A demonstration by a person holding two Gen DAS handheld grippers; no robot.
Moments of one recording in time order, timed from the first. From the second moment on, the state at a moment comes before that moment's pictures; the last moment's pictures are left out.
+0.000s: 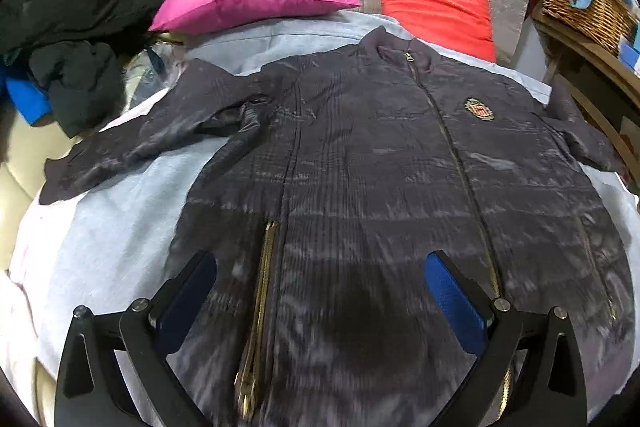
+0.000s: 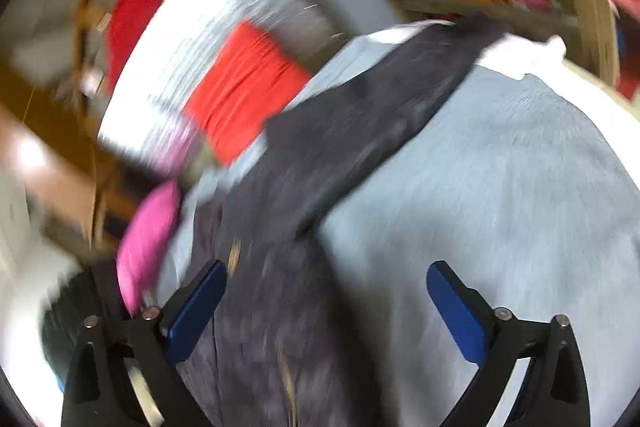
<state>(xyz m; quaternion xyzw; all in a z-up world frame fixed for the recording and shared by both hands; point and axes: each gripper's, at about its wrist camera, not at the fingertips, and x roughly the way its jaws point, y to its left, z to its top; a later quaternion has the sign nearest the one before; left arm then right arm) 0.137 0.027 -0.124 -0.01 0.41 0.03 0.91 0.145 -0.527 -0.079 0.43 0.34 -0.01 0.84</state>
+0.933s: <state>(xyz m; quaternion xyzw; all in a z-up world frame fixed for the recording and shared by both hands) 0.178 0.057 -0.169 -0.10 0.40 -0.01 0.91 0.328 -0.414 0.090 0.16 0.25 0.00 0.95</state>
